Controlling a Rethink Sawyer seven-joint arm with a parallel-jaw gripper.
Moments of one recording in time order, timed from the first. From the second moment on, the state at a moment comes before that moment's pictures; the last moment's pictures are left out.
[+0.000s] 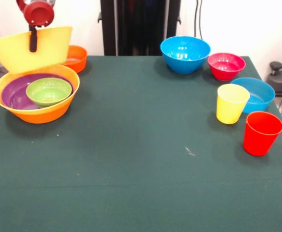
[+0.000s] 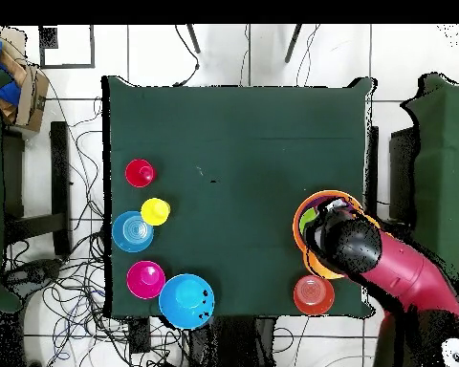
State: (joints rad) arm -0.56 -0.81 -0.10 1.78 -0.13 0.39 2.33
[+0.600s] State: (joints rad) arm -0.58 -0.82 -0.03 1.79 -0.24 0.39 2.33
